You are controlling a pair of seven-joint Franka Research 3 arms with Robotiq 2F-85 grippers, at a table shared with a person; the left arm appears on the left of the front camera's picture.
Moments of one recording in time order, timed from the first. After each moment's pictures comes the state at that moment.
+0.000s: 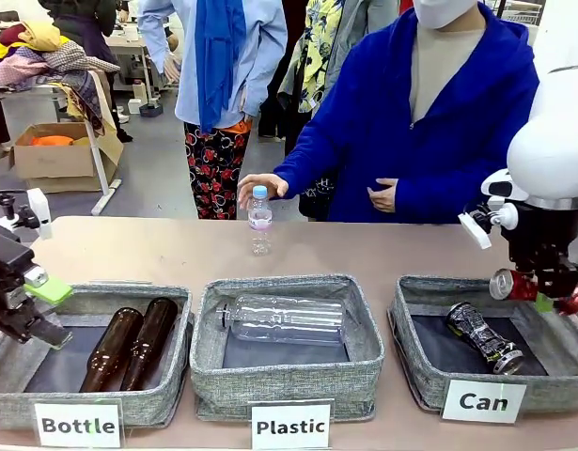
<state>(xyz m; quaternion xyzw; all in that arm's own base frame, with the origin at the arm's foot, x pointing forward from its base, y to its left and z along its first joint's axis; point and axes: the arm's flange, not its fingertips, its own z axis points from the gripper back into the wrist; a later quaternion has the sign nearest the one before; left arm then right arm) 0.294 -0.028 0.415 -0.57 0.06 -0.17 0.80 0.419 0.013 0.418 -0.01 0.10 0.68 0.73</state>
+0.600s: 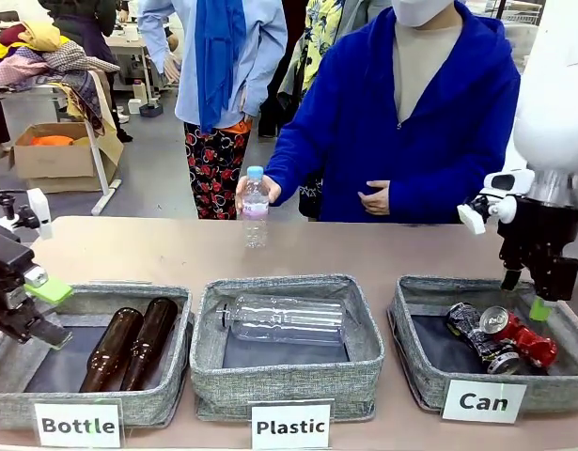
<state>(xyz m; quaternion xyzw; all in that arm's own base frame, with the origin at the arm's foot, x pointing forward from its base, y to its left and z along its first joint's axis) 0.294 -0.028 0.415 -0.57 0.06 -0.17 0.80 0.417 0.014 0.421 0.12 0.09 0.63 0.77</state>
